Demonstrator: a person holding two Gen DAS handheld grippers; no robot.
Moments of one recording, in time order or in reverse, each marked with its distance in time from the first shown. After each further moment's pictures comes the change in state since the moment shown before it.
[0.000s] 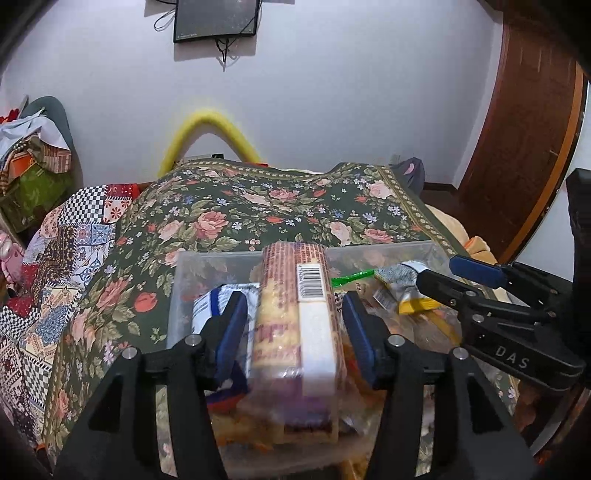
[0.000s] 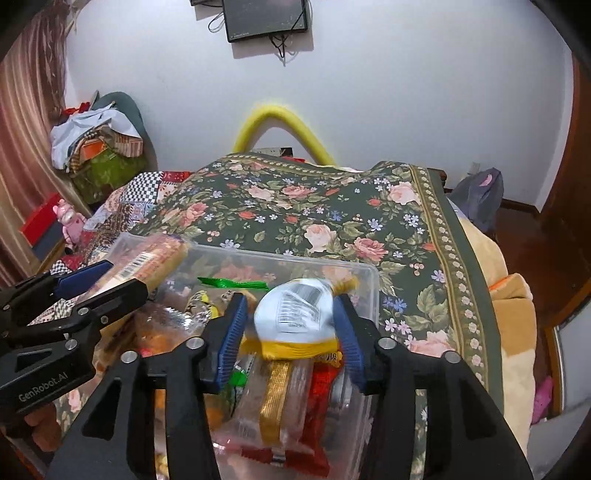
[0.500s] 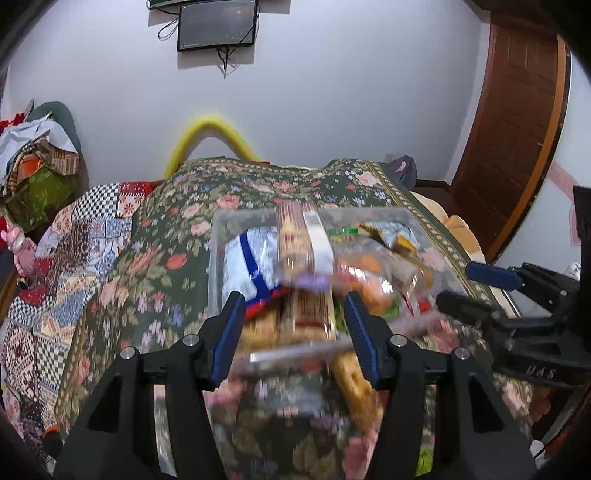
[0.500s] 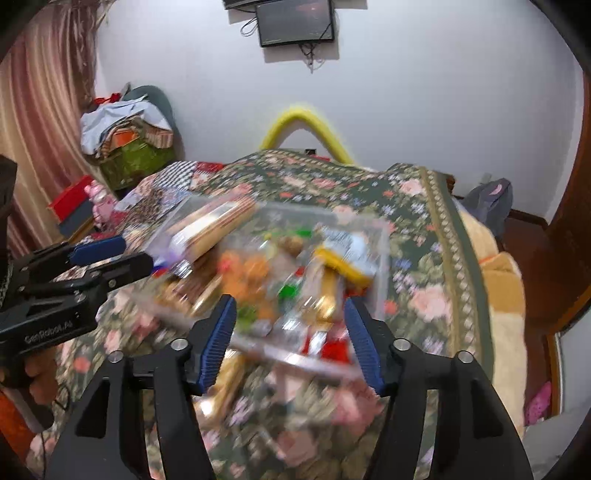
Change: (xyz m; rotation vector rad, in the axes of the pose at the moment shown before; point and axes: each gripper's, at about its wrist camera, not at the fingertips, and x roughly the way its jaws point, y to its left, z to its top) left arm -0.075 0.007 -0.054 0.021 -0.012 -0.010; right arm -0.056 0.025 -0.047 -0.059 0.002 0.070
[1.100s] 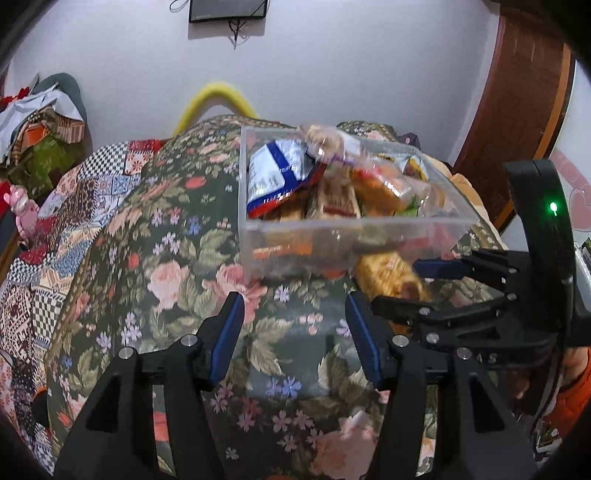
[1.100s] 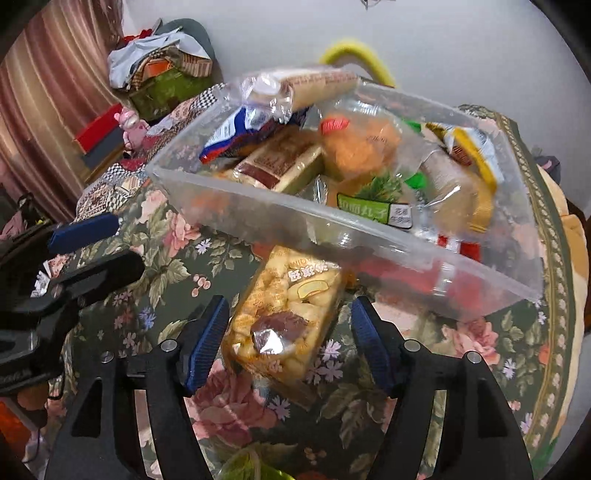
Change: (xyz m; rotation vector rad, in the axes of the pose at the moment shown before) left arm -0.004 0.023 -0.075 -0.028 0.089 0.004; right arm 0.082 0.047 -0.033 -0.083 0.248 0.119
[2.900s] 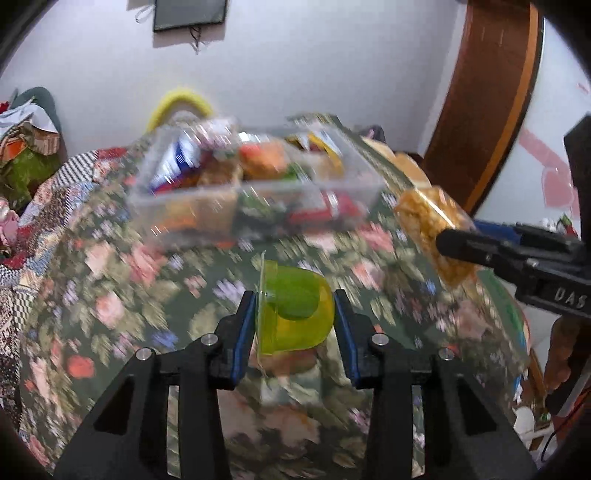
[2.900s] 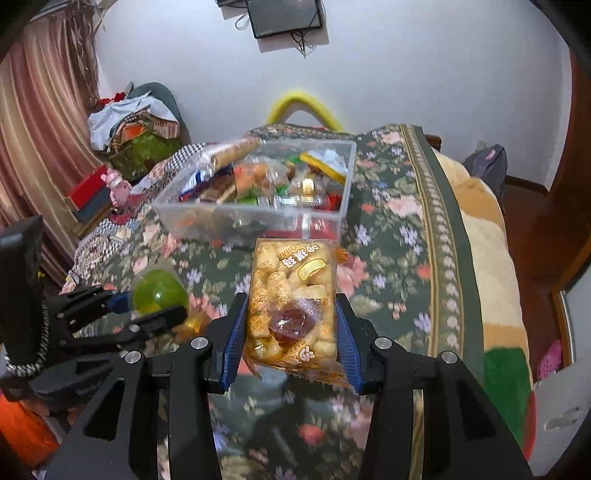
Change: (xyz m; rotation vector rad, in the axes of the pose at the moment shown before) left arm -0.026 -0.089 -0.020 0.056 -0.028 -0.071; right arm -0.124 -0.042 -0.080 0.149 -0.232 -0.080
